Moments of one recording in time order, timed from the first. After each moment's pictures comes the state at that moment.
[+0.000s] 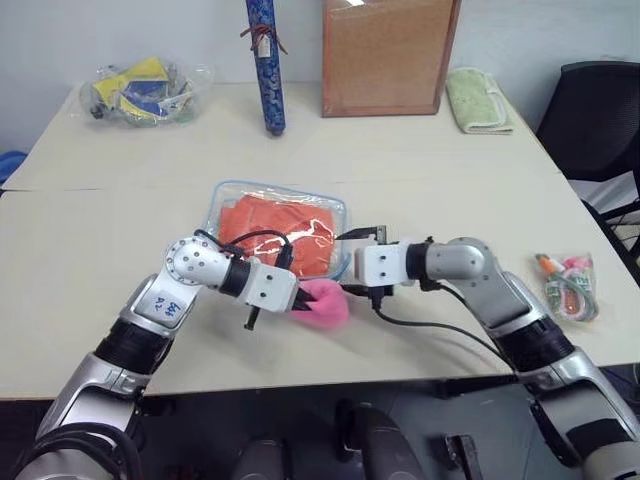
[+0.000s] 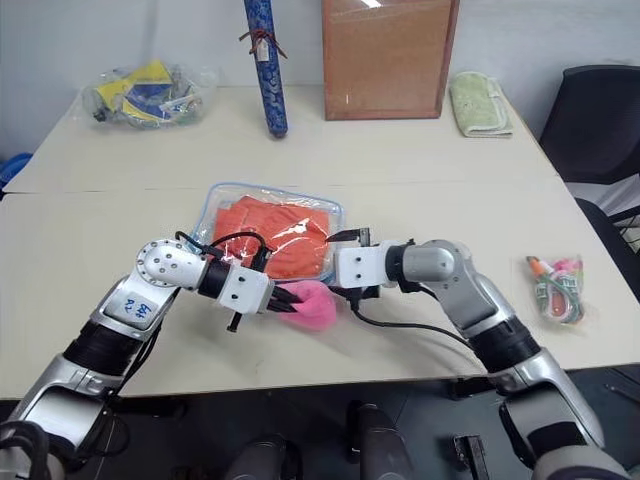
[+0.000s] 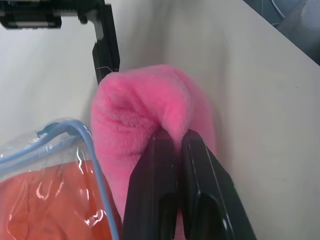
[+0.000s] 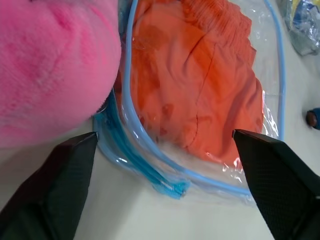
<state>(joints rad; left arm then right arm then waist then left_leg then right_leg) -0.61 0.66 -0.33 0.04 -0.05 -0.14 -1.25 -0.69 -0.57 0.40 0.14 -0.16 -0.15 0.94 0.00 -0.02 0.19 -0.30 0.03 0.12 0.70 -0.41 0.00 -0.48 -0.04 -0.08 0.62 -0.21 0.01</state>
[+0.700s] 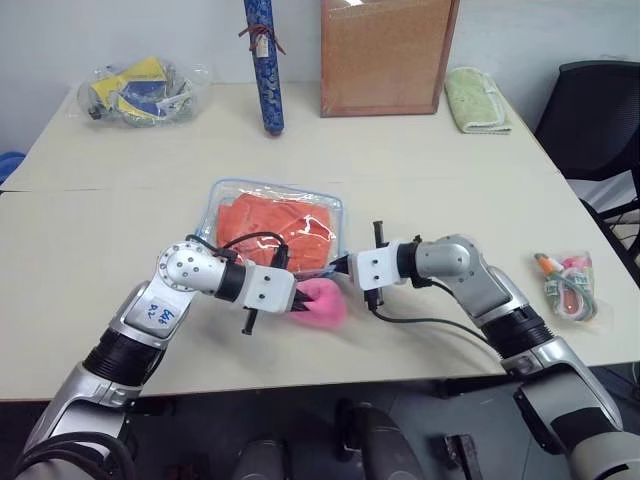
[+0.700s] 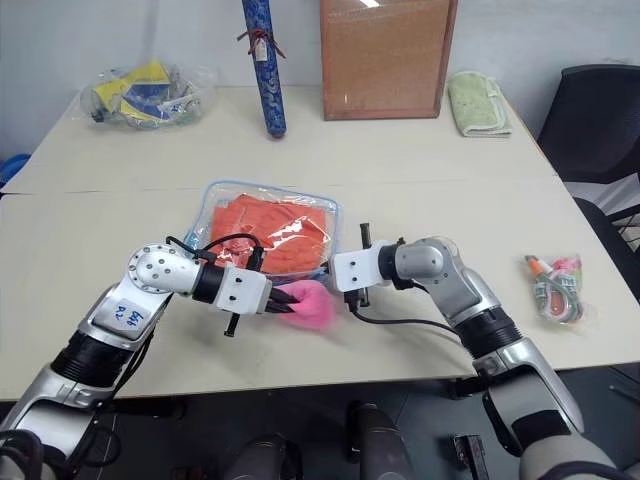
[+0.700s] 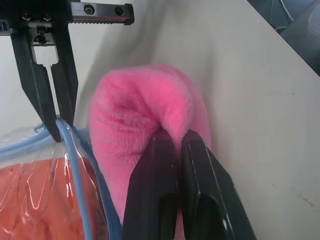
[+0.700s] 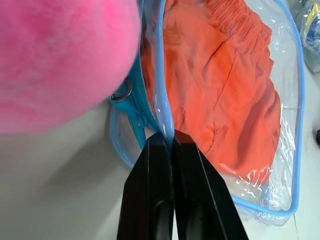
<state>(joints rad) -0.56 0.71 -0.28 -0.04 -0.06 -0.03 -1.20 -0.75 -0.55 0.40 0.30 -0.20 -0.33 0.99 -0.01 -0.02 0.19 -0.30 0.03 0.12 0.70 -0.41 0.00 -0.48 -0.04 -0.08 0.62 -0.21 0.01</state>
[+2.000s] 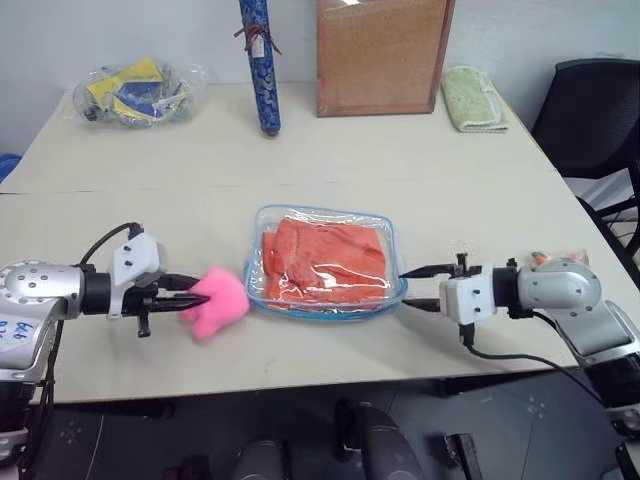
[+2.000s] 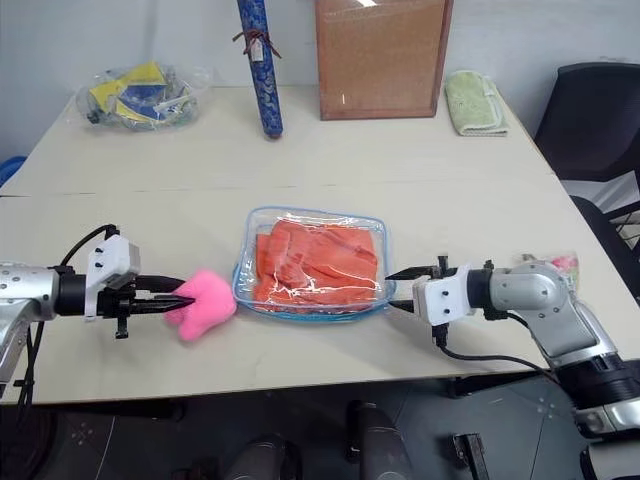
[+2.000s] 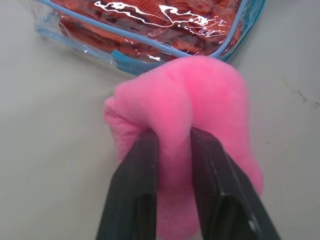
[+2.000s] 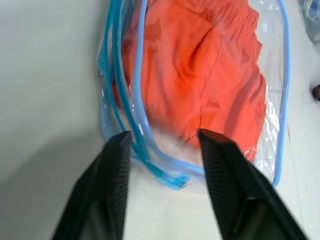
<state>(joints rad) -0.22 0.99 0.16 -0.03 -0.35 0.34 -1.19 -0.37 -0.91 0.16 0.03 0.06 -0.41 1.09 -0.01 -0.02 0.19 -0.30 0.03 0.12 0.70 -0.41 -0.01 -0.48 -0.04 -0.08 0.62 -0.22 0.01</state>
